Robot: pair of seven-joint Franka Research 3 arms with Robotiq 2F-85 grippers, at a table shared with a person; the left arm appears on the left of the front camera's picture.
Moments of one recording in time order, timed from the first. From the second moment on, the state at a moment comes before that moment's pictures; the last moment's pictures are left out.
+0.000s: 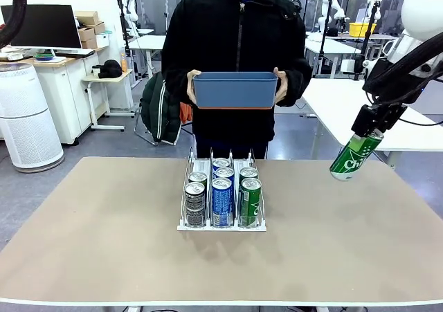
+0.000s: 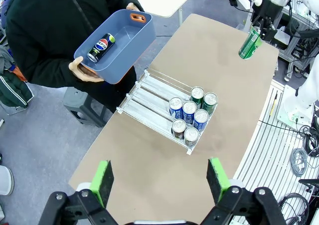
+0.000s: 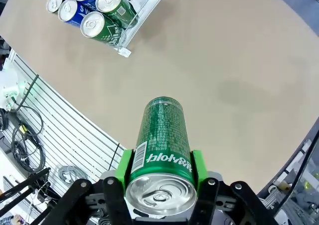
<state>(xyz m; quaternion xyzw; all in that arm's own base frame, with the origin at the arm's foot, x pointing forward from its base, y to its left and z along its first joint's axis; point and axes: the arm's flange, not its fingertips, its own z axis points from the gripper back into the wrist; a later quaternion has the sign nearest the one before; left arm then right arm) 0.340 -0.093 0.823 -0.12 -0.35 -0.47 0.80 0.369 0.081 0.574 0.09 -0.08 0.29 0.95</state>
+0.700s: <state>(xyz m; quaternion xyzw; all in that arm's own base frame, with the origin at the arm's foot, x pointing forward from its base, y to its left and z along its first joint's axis) 0.340 -0.093 0.823 -0.12 -0.35 -0.47 0.80 0.324 0.175 0.493 0.09 -0.08 0.29 0.95</state>
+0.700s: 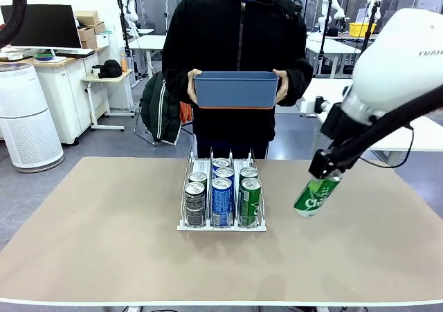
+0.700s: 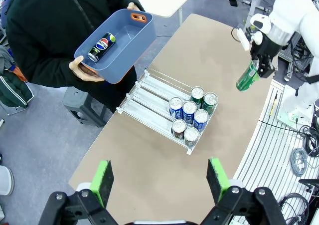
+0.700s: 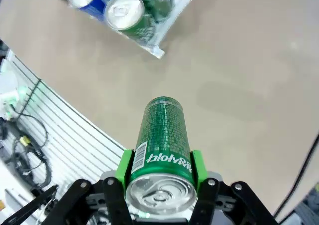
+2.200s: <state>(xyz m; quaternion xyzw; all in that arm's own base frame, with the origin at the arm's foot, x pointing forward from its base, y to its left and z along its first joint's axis) 0.340 -0.093 0.823 -0.11 -0.35 -0.47 0.80 0.338 0.303 0.447 0.03 -0.13 0.38 0.92</state>
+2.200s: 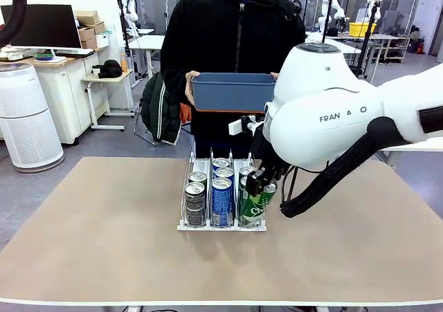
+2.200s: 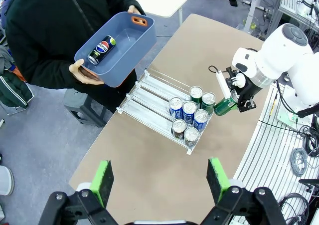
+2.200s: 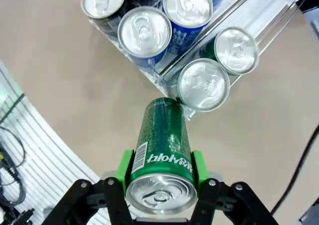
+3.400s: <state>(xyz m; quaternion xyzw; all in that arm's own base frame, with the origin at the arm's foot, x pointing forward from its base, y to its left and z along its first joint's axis) 0.340 -0.093 0.823 -0.11 -0.35 -0.47 0.80 0.368 0.334 0.437 0.00 -0.16 0.35 0.92</state>
